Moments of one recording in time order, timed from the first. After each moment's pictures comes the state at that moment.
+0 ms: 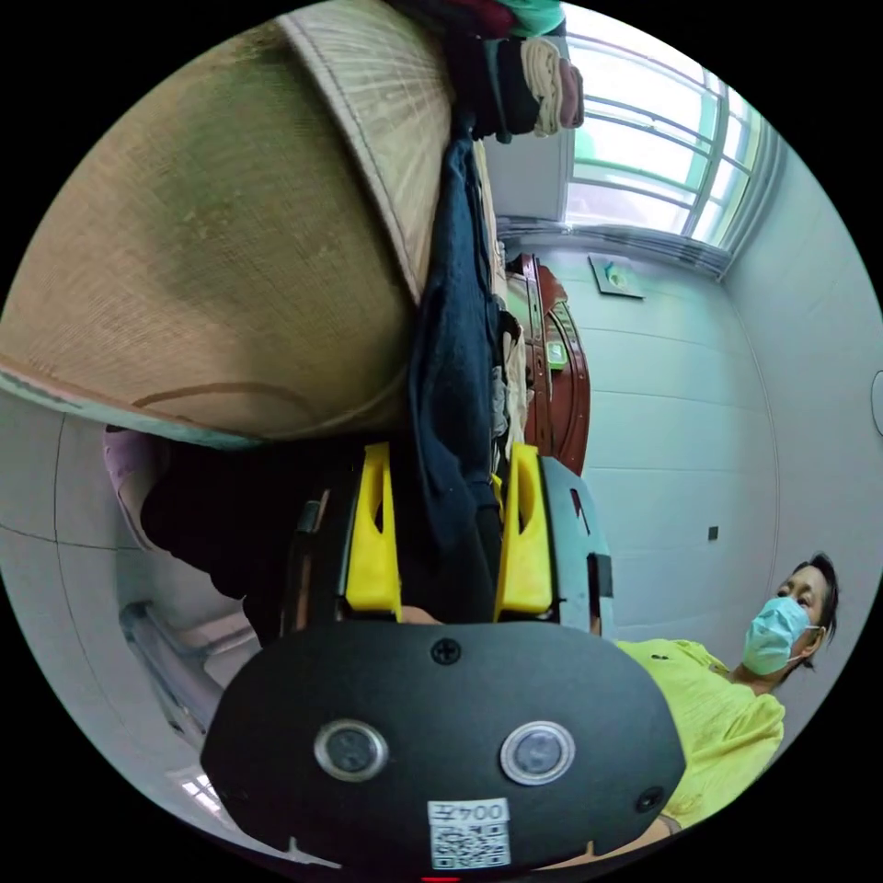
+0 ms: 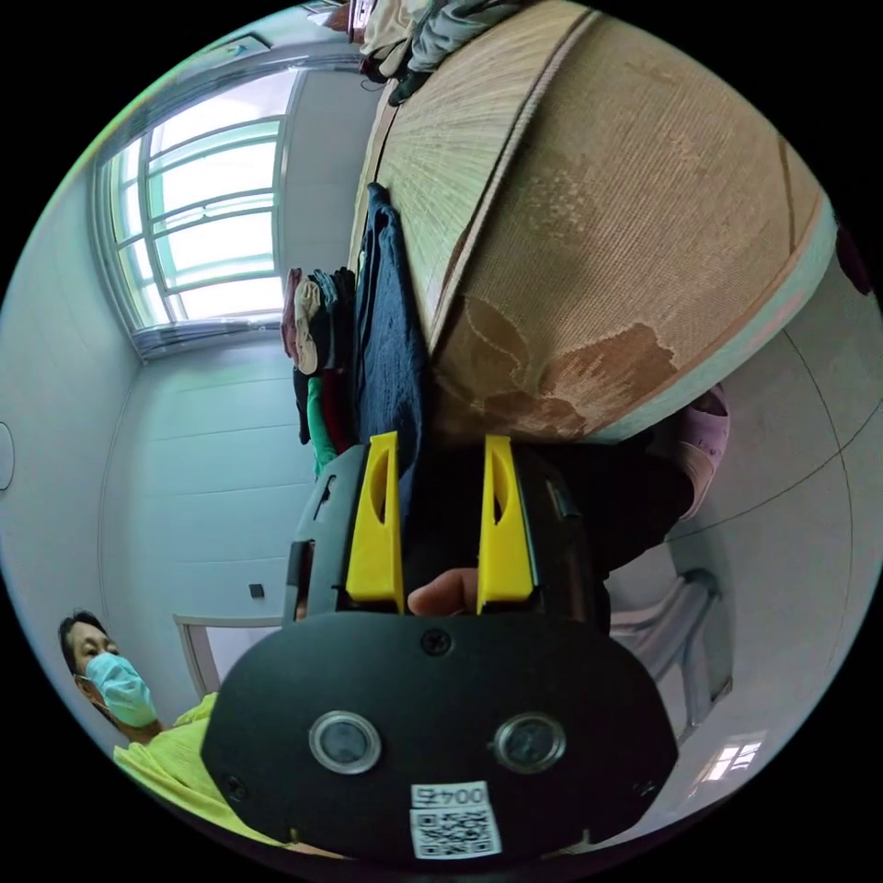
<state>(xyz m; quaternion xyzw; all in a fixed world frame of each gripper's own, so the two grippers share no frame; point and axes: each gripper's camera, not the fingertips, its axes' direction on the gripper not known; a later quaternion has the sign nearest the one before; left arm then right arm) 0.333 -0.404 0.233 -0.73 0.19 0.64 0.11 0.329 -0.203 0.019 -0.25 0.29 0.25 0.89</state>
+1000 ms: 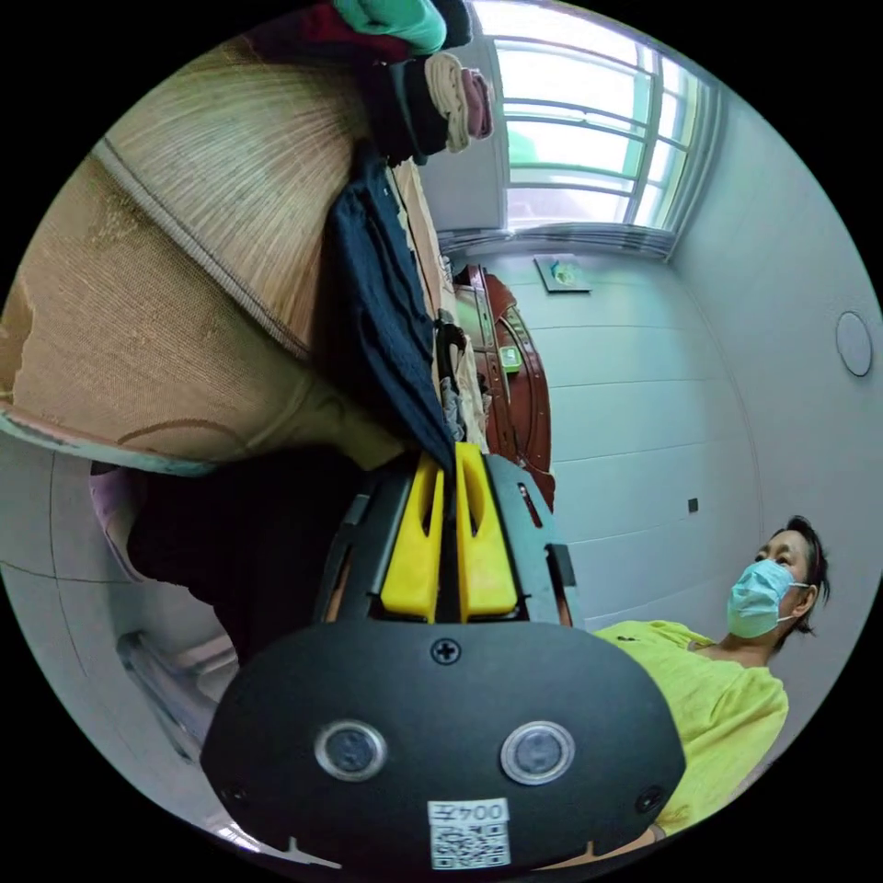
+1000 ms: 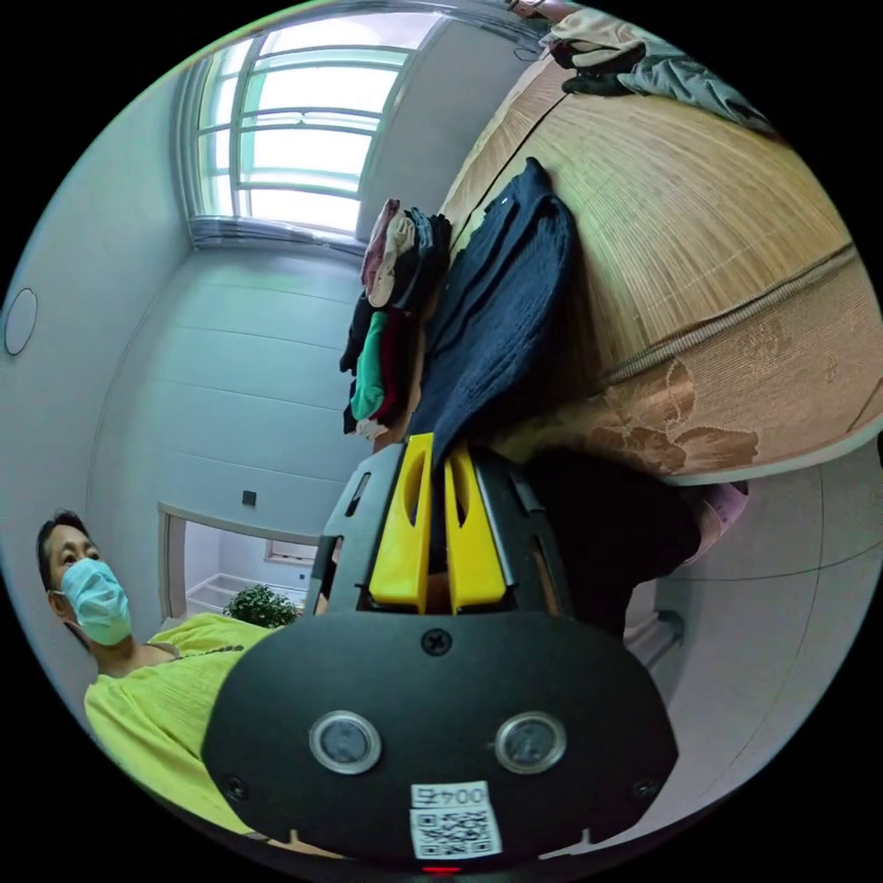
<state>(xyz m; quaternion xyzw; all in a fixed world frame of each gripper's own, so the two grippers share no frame) 0.372 -0.553 0.195 -0.75 0.26 0.60 0.09 0.280 -0.230 0.051 -0.36 0.21 0.13 0.90</state>
